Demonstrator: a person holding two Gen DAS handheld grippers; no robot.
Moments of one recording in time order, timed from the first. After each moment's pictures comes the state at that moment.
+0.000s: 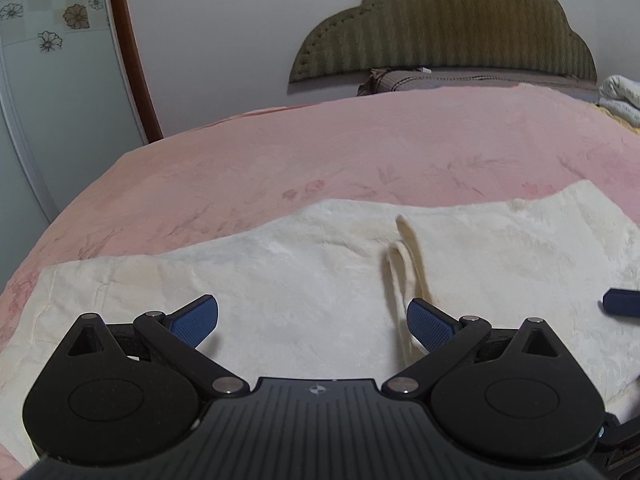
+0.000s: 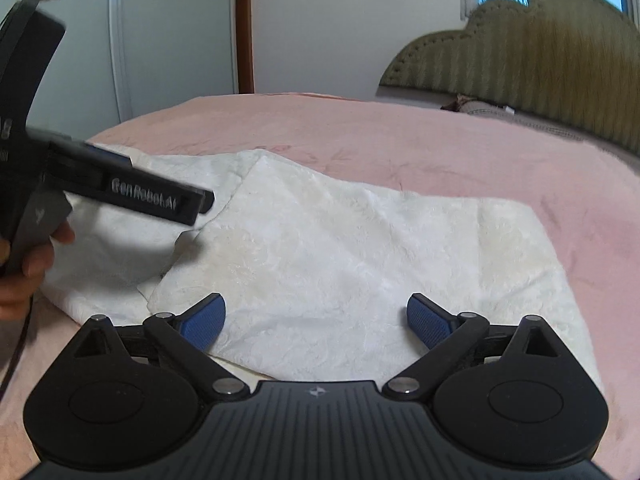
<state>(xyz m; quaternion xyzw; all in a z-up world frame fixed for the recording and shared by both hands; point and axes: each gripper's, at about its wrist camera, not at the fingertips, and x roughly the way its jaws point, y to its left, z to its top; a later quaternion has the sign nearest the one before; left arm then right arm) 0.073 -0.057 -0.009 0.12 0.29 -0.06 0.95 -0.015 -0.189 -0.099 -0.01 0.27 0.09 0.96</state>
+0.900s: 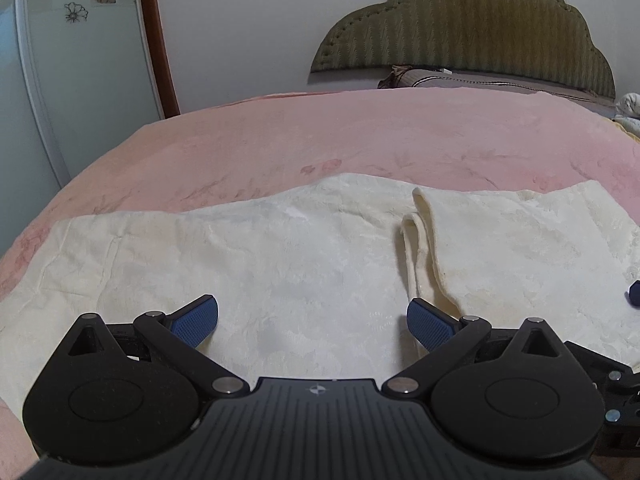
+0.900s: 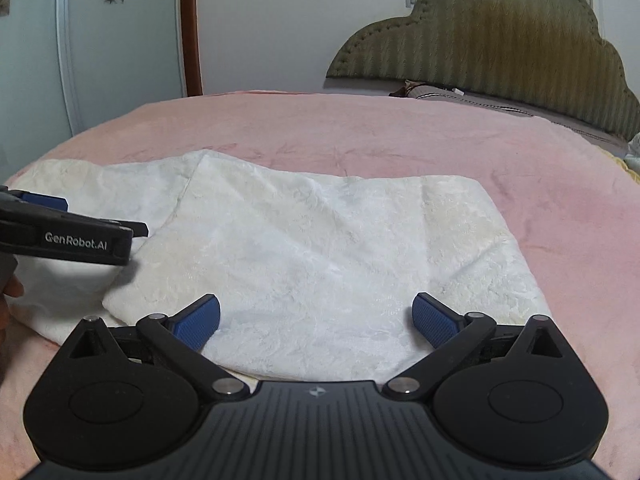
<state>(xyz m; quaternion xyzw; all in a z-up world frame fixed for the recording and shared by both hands) 0.059 -0.041 -0.018 0.08 0.30 -0.04 0.95 -0.009 -0.202 -0.097 0.01 0.27 0.01 0.96</state>
